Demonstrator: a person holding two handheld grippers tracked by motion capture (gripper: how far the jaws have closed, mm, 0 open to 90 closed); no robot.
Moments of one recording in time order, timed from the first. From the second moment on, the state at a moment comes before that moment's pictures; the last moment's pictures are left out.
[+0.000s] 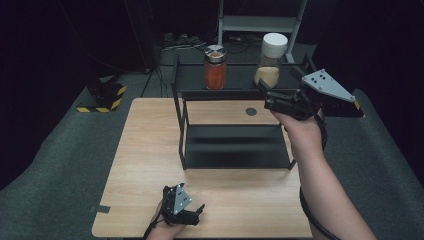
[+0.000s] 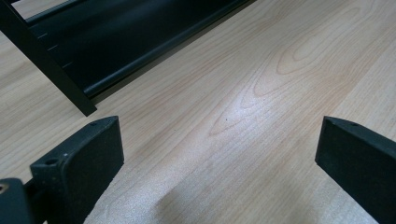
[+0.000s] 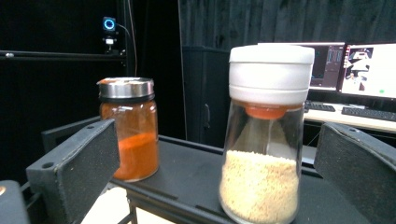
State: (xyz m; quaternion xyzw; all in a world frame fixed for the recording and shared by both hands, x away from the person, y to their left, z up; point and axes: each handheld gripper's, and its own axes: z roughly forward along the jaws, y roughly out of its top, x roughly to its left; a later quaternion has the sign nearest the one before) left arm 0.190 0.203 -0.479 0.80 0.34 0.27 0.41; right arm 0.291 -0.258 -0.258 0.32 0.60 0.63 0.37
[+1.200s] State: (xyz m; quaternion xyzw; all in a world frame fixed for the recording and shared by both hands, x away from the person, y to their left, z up) left arm 0.189 0.200 -0.479 0.81 0.32 0.27 0.40; right arm 0.243 -0.268 -0.360 0.30 0.66 0.57 0.38
